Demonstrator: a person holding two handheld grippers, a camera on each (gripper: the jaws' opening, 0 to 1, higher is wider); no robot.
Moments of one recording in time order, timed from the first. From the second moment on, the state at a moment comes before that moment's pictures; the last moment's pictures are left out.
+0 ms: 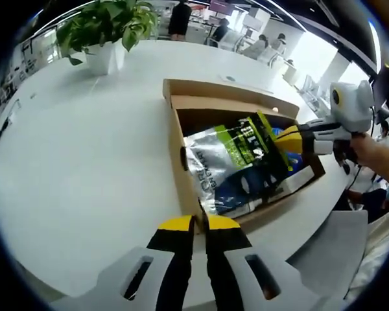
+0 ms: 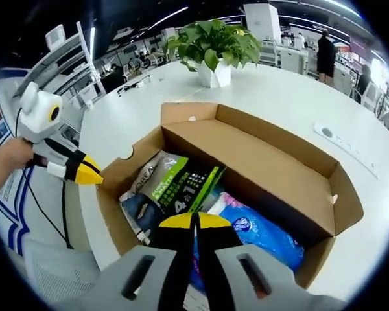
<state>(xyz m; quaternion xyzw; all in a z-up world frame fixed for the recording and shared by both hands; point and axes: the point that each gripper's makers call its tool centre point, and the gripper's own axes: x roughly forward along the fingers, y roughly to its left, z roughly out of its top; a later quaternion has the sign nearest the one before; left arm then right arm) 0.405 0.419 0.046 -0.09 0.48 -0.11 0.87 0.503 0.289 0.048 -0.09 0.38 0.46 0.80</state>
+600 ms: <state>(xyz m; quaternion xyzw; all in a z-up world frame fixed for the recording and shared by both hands) 0.404 0.419 0.046 -0.07 0.48 -0.11 0.87 0.512 0.263 0.060 -0.08 0.37 0.44 0.81</state>
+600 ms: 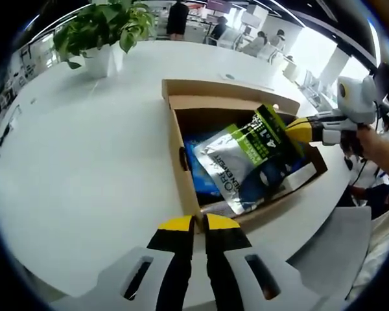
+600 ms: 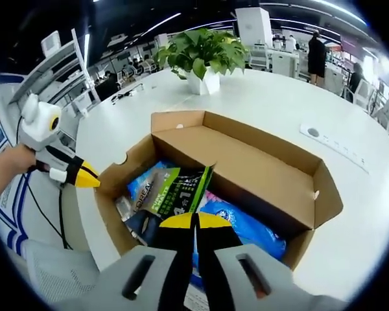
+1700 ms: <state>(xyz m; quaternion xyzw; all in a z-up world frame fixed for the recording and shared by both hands) 0.438 0.361 0.059 -0.02 0.46 -0.18 0.87 0.508 0.206 0.055 -0.06 0.38 0.40 0.83</state>
